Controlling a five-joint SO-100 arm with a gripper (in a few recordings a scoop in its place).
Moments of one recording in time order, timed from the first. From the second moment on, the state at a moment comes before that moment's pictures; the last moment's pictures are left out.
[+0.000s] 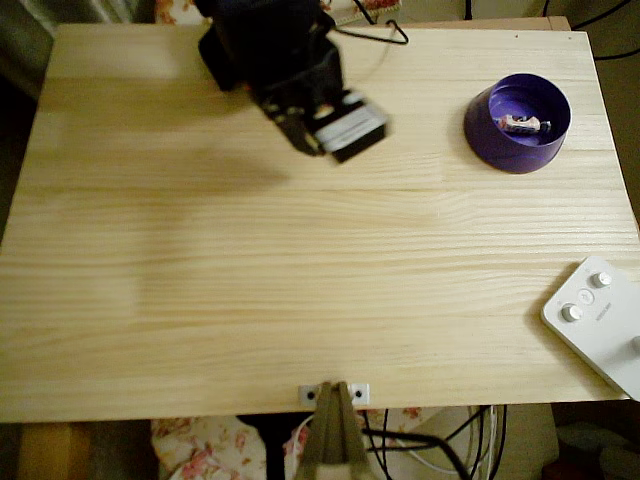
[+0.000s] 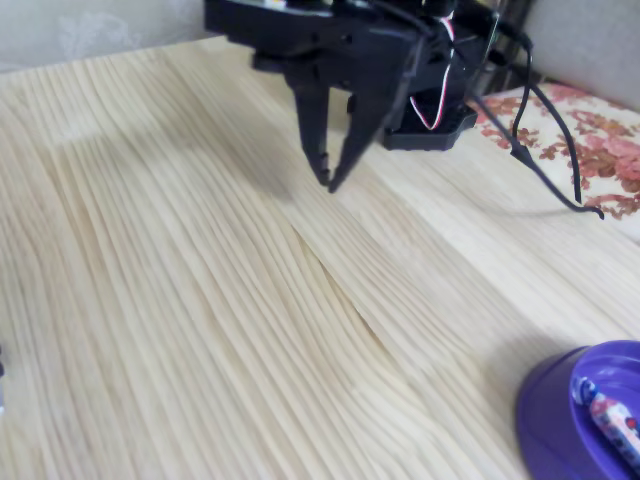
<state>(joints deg) -22.9 149.6 152.1 62.1 0.4</state>
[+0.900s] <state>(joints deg) 3.9 187.6 173.4 59.8 3.4</state>
